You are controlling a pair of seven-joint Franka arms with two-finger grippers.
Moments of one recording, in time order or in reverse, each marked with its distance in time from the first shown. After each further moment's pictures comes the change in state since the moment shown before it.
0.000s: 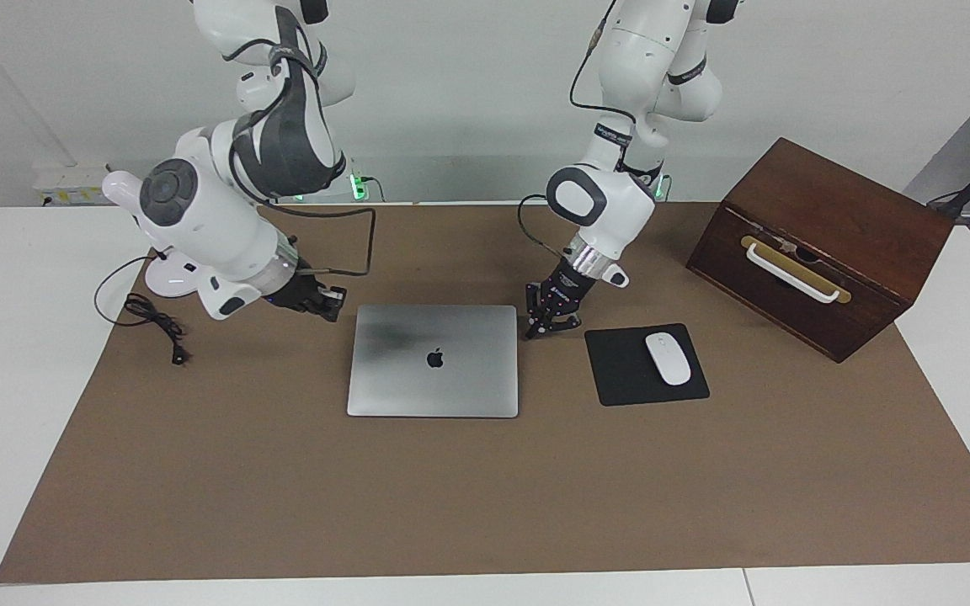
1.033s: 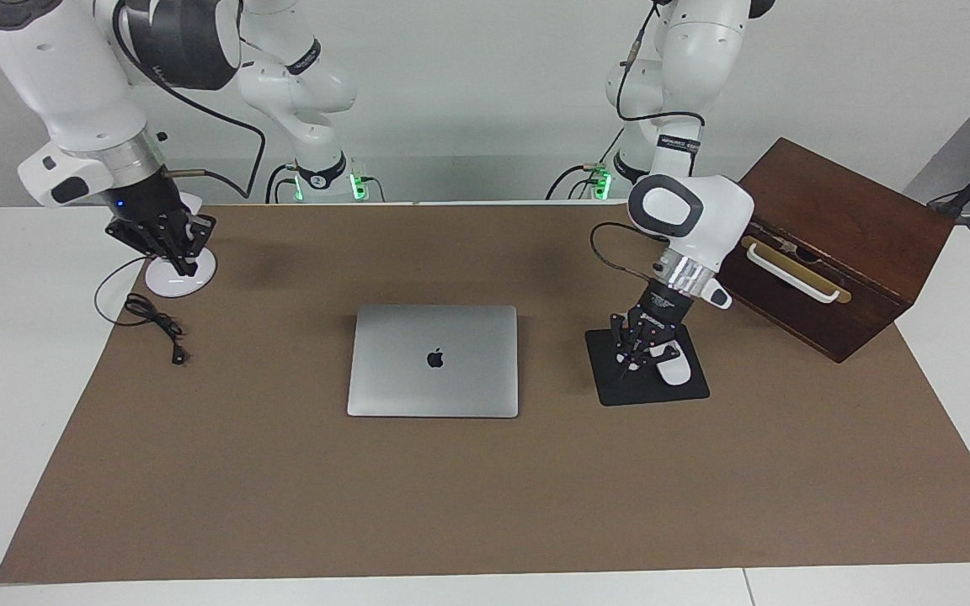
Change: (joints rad) left arm 0.301 -0.017 0.009 0.151 0.251 -0.064 0.173; right arm -0.489 -0.214 0.406 0.038 -0.367 -0.012 -0.191
